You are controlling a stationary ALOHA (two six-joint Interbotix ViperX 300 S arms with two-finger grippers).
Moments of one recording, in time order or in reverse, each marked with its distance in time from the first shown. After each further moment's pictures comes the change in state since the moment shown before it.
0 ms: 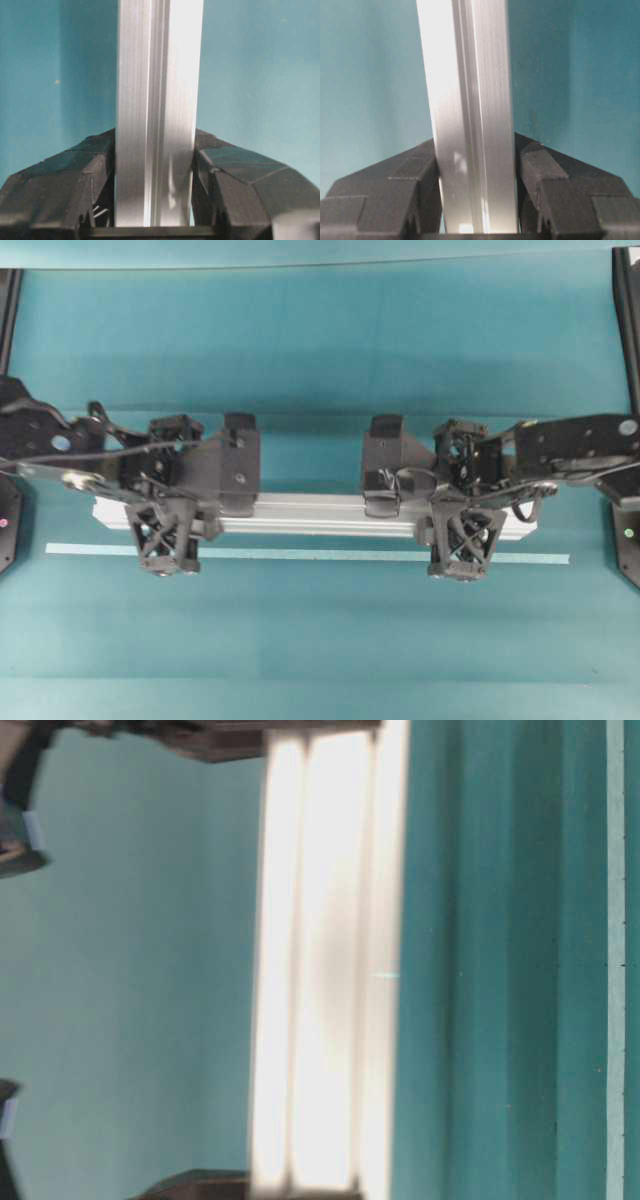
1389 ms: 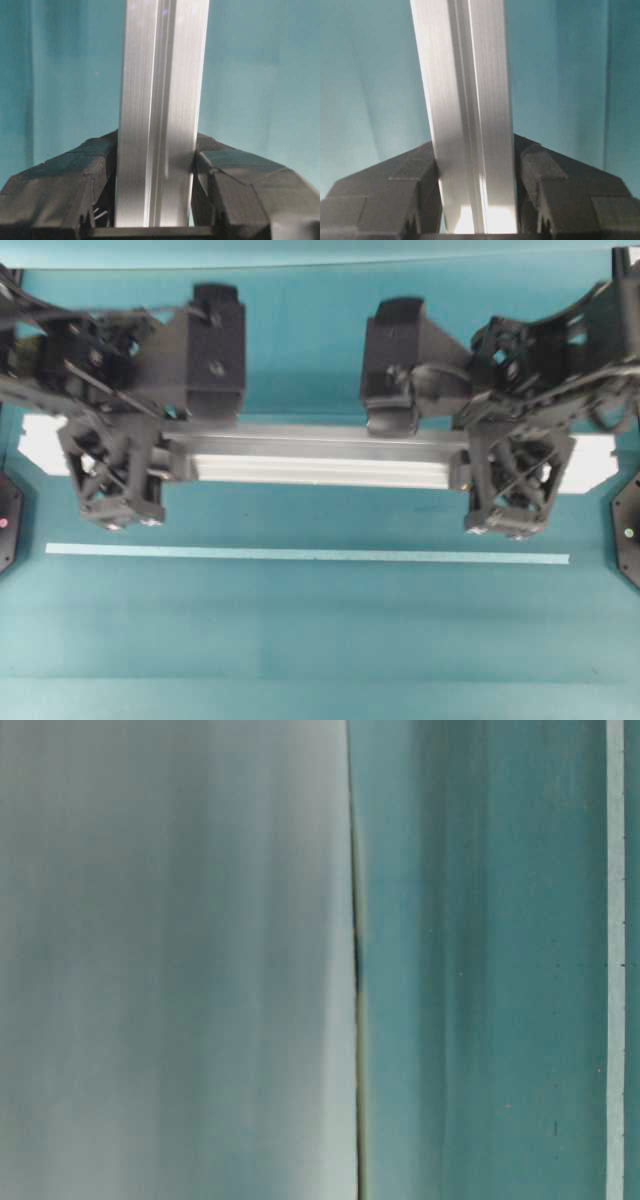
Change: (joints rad) left arm 0.021 -0.040 -0.566 -0.002 0.531 0.003; right arm -0.018 -0.011 -0.600 -0.002 0.617 0.015
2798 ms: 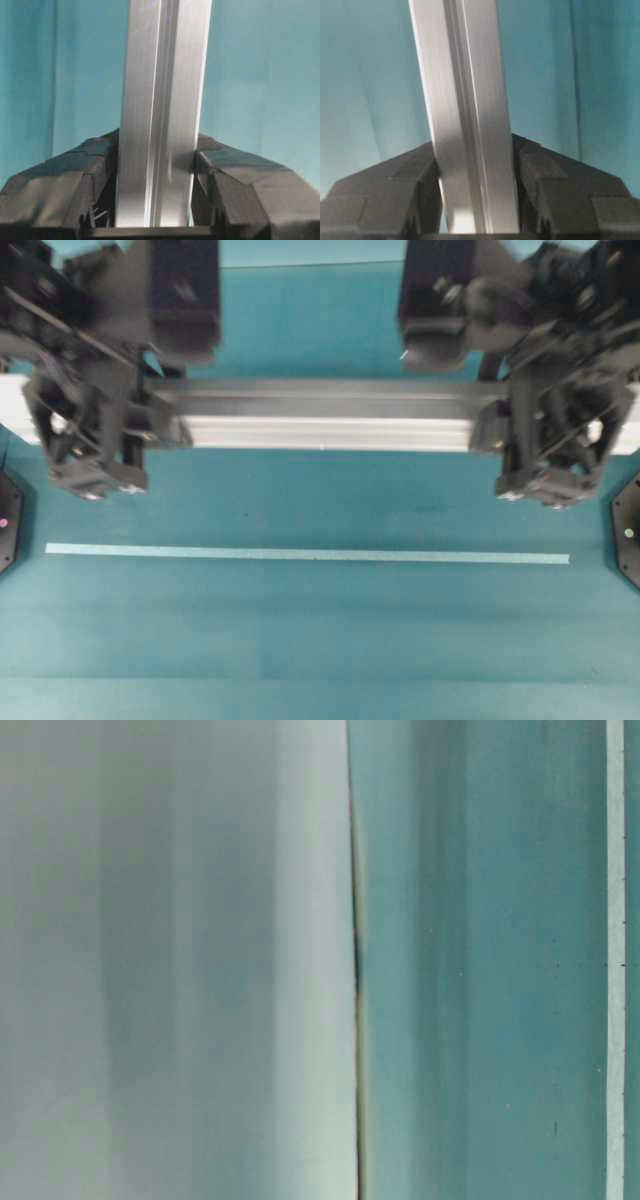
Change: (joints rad) left arm 0.012 0.035 -0.135 0.008 0.084 0.003; right arm 0.003 0.028 -0.161 -0.057 0.124 0.020
